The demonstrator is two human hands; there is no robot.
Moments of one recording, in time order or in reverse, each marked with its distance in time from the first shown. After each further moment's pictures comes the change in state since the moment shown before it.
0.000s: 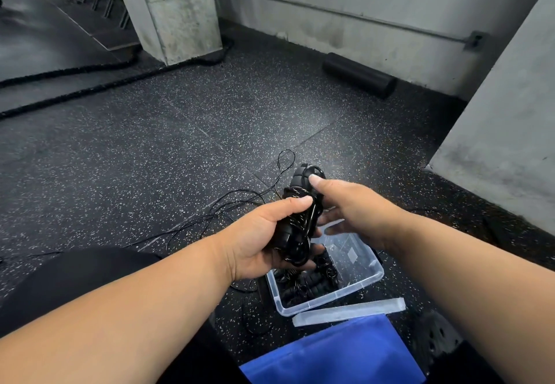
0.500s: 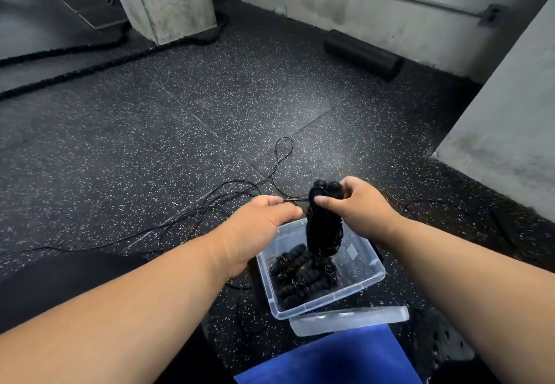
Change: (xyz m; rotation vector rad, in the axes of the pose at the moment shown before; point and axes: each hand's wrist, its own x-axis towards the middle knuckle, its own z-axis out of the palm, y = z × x) left_hand 0.050 0.009 -0.014 0.454 0.342 0.123; right_hand 0.073 0.061 -0.045 -0.322 0.296 -0.045
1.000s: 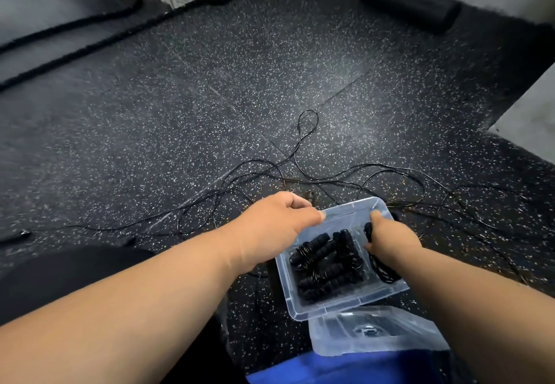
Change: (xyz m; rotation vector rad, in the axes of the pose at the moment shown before) left_hand 0.054 0.002 -0.003 0.327 -0.023 -0.096; right_hand 0.089 0.172 0.055 -0.864 -0.234 0.115
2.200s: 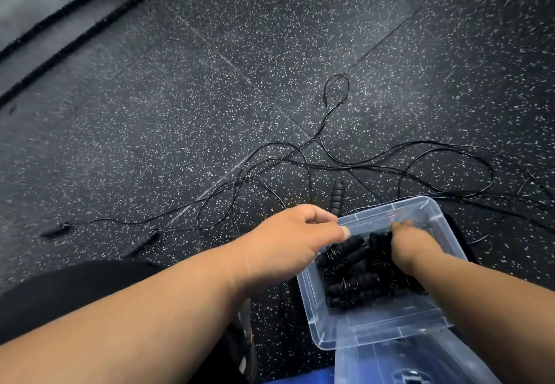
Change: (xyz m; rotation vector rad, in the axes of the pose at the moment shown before) left_hand 0.091 -0.004 -0.003 -0.044 -0.110 -0.167; right_hand 0.105 -0.006 0.073 -0.089 -0.288 -0.010
